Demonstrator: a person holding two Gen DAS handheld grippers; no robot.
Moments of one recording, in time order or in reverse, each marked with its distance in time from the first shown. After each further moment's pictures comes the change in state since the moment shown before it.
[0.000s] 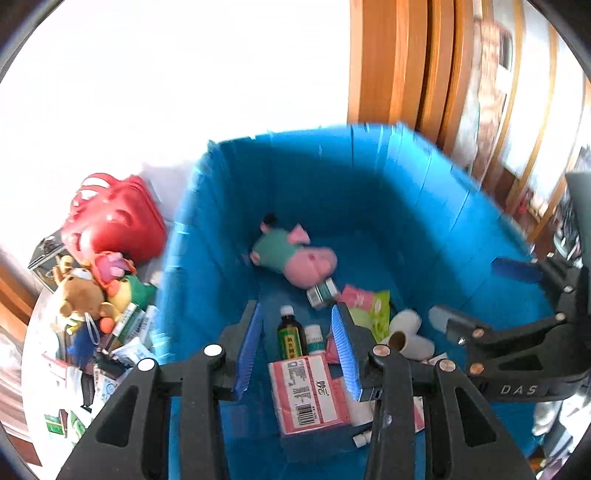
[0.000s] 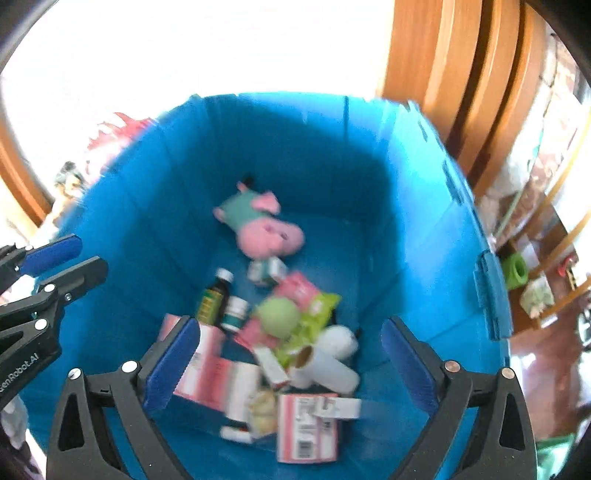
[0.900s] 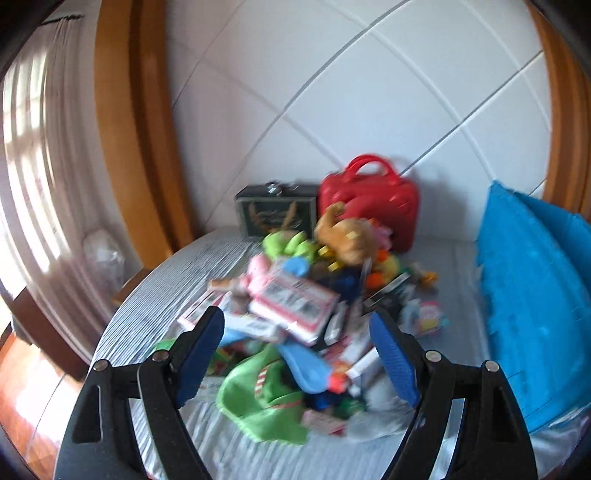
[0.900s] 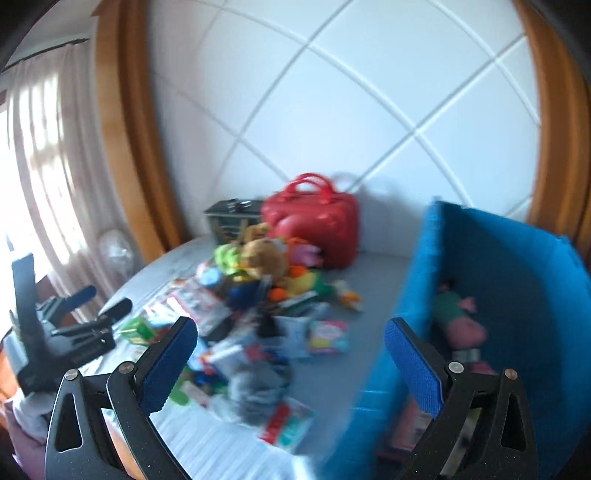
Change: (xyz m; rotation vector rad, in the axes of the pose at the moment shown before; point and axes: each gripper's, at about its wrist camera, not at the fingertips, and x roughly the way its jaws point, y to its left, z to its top) left arm -0.127 0.344 -0.229 -0.388 -0.206 0.516; right arm -0.063 0.317 -0.052 -0.233 -0.306 0.372
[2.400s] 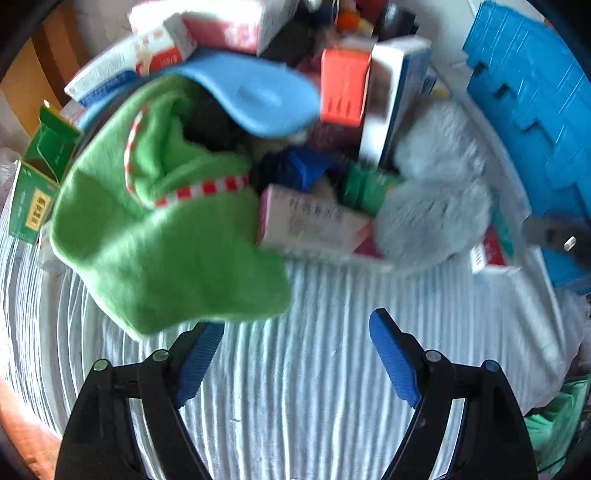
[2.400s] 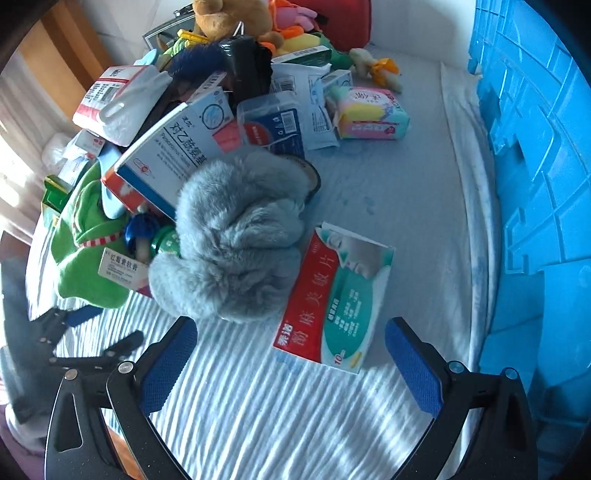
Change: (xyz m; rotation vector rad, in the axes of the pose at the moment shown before) left arm 0.163 -0.029 -0.208 0.122 0.575 -0.305; right arm 0.210 0.010 -0.190 0.177 0.597 -0.124
